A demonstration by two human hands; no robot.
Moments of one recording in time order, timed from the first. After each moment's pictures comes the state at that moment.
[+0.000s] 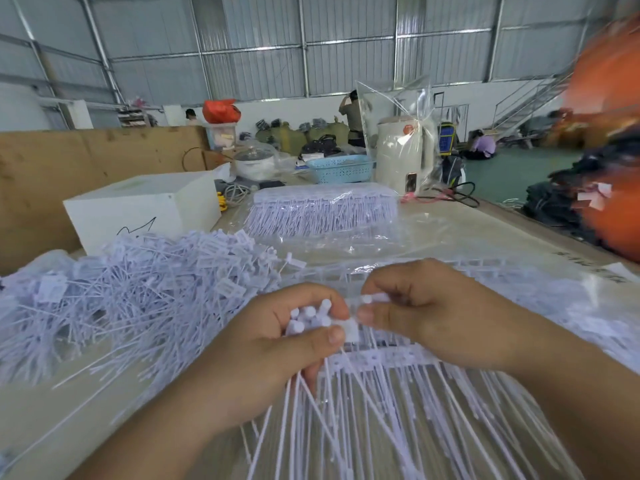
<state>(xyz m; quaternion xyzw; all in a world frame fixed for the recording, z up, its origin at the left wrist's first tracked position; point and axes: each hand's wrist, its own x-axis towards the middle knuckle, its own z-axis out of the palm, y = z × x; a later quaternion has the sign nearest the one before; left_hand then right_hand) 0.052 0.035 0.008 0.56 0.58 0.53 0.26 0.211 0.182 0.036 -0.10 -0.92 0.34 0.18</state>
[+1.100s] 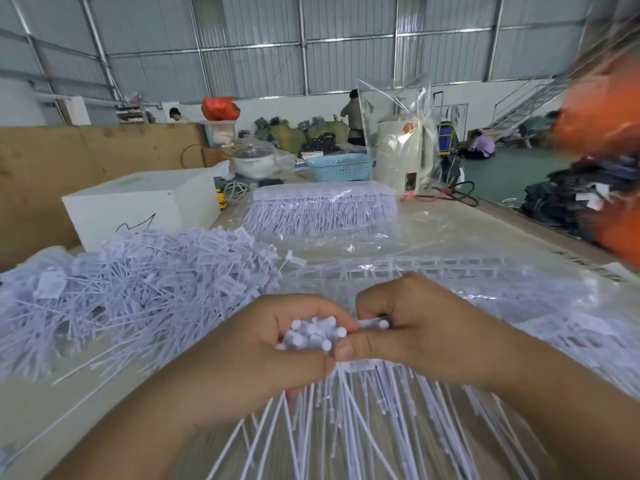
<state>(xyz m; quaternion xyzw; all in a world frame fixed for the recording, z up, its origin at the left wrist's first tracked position) 0.045 0.028 0.016 0.59 0.60 0.43 0.32 0.201 0.179 0.019 -0.07 -0.93 0.30 0.18</state>
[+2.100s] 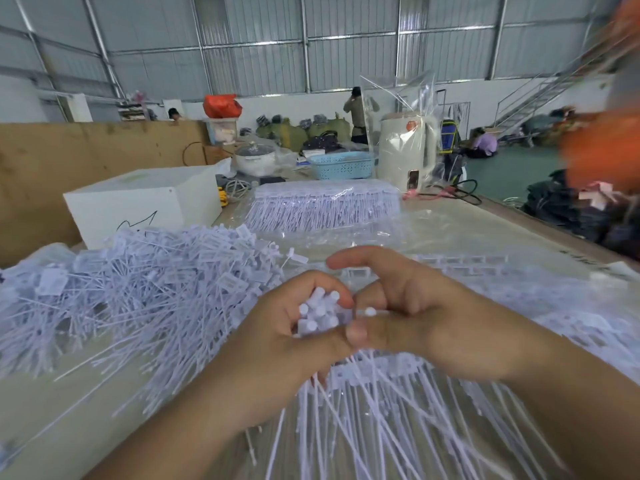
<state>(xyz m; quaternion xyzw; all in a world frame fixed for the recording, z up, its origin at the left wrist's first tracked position) 0.068 0.038 0.011 0.54 0.58 0.55 0.26 0.203 0.178 0.022 0.02 -0.81 0.58 0.14</state>
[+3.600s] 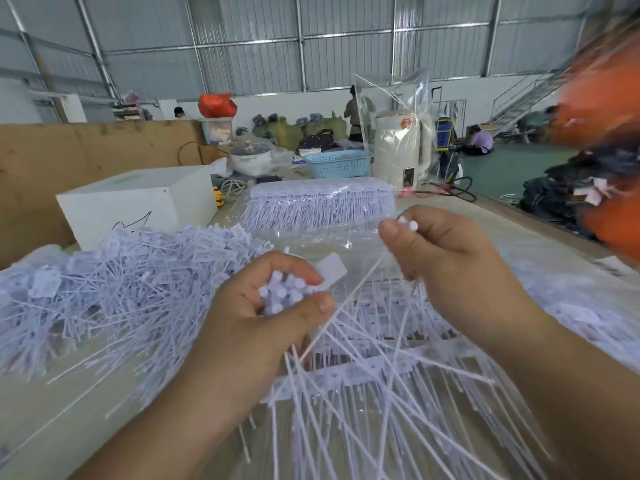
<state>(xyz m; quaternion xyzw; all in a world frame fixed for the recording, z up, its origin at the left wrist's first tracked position) 0.064 0.037 0.011 0.47 0.55 0.67 0.18 0.204 0.185 0.033 -0.12 -0.77 0.46 0.43</state>
